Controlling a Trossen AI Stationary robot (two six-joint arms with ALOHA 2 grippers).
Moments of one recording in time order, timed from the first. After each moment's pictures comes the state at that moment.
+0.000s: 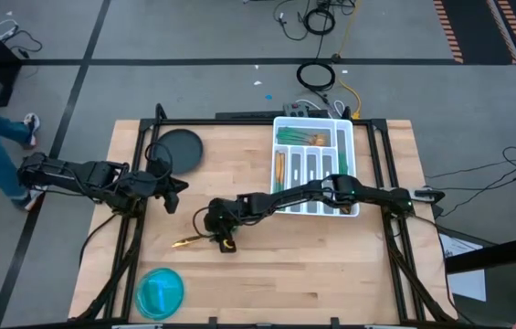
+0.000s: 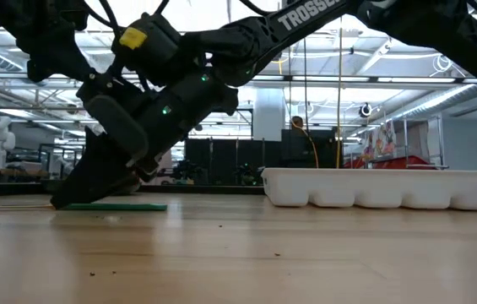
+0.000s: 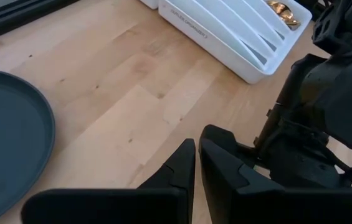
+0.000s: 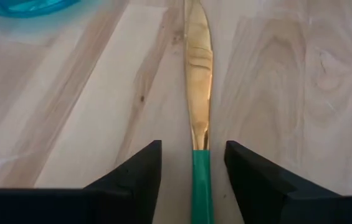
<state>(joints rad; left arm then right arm) -0.19 0.62 0.65 -0.78 -0.40 -0.72 0.07 2.55 1.97 -0.23 -0.22 -0.02</state>
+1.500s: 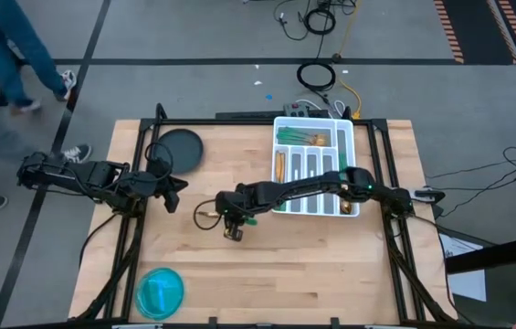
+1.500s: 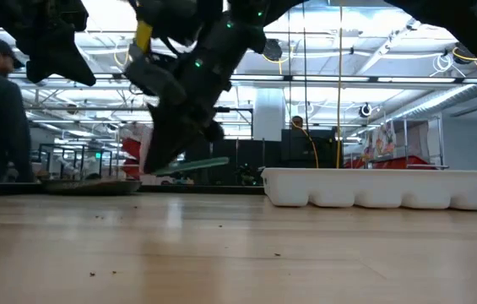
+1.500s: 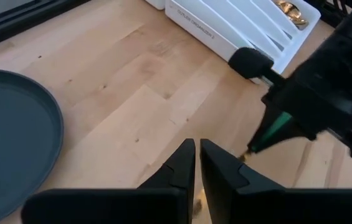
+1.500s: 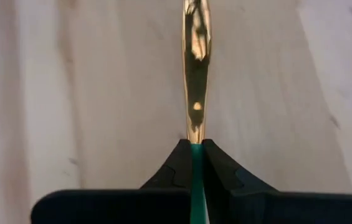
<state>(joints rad) -0.19 0.62 0.65 -0.79 -0.42 -0.72 0.07 2.34 1.97 -0.65 0.00 0.32</state>
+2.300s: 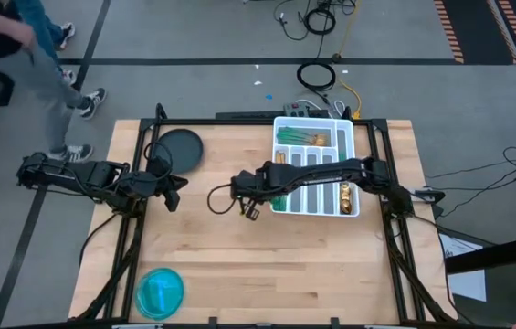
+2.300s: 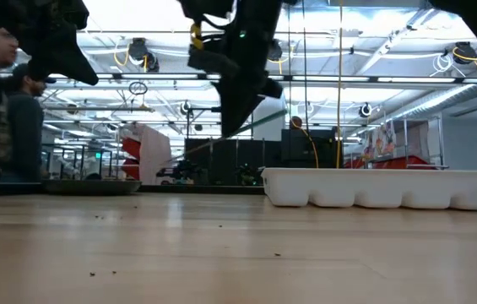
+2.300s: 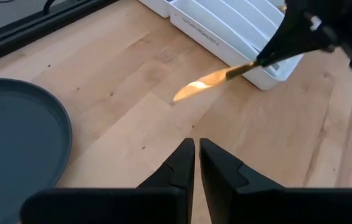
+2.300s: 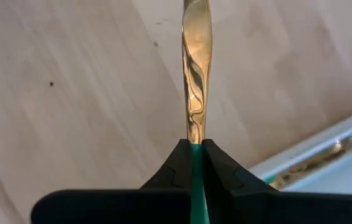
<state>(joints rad) -0.19 0.62 0.65 -0.79 -0.45 -0.70 0.02 2.17 1.96 -1.06 0.26 0.49</state>
